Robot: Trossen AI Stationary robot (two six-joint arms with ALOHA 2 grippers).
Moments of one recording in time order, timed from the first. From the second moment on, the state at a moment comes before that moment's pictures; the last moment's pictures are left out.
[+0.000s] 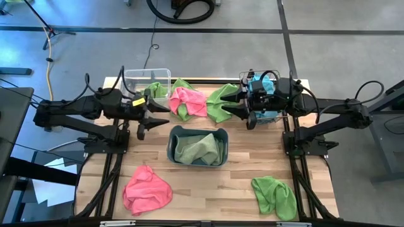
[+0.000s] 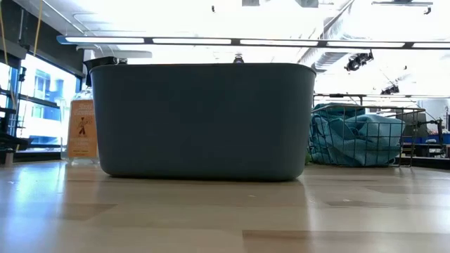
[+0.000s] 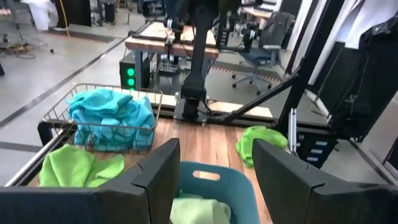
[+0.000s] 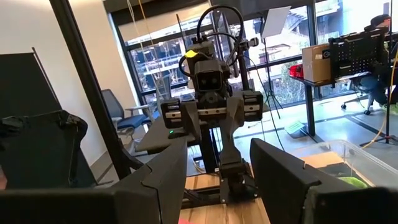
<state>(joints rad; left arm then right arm) -0.05 0.84 1.02 -0.35 -0.06 -0.13 -0.05 1.15 1.16 0.09 -0.12 0.23</state>
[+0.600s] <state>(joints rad) 0.51 1.18 1.46 -1.12 -0.35 -0.16 -0.05 1.15 1.16 0.04 -0.09 0.23</state>
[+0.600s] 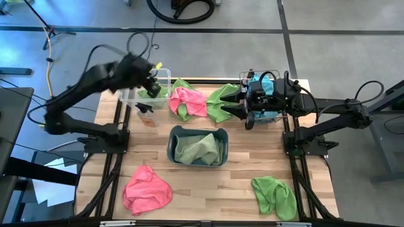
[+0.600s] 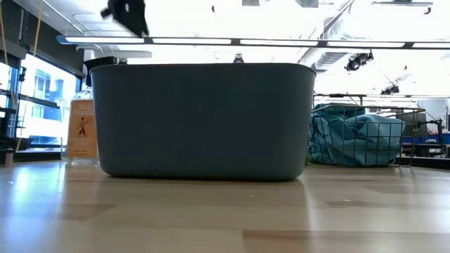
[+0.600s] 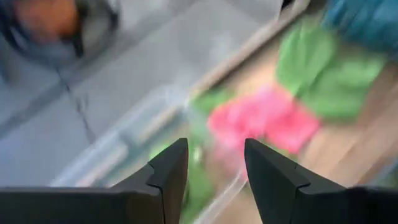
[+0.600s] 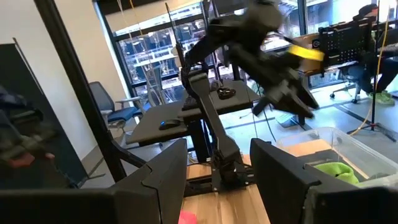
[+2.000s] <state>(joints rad) 0.98 1.64 1.41 -1.18 -0.02 -0.05 -0.05 1.19 1.16 -0.03 -0.06 0.31</state>
